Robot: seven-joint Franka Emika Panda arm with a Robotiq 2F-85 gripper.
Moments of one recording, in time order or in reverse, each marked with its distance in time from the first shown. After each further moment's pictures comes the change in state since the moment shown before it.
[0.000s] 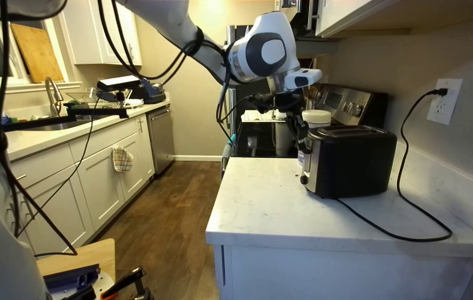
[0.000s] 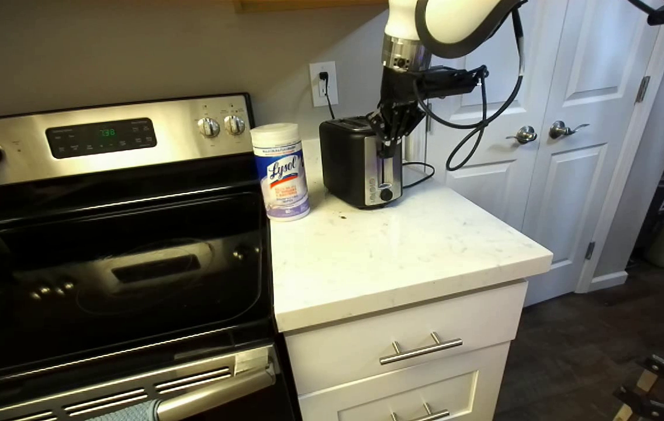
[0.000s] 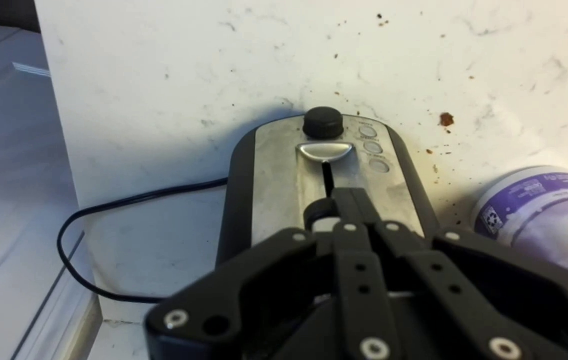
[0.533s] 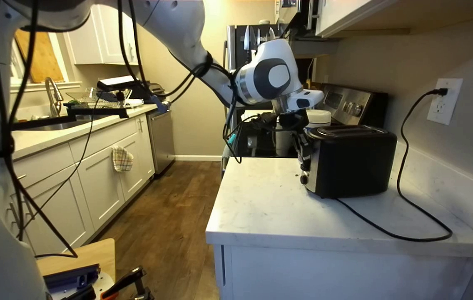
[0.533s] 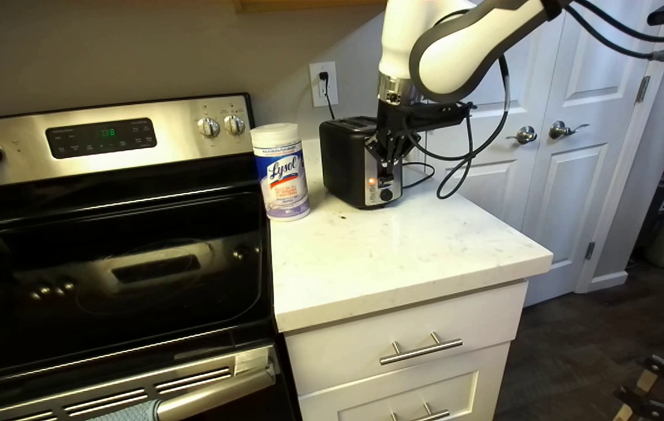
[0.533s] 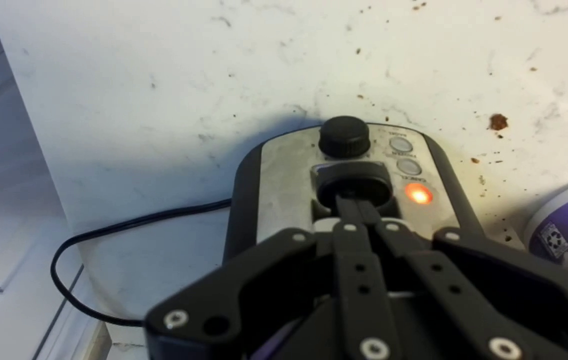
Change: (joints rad) arm 0.006 0.093 -0.017 -0.005 -0.078 0.097 0.113
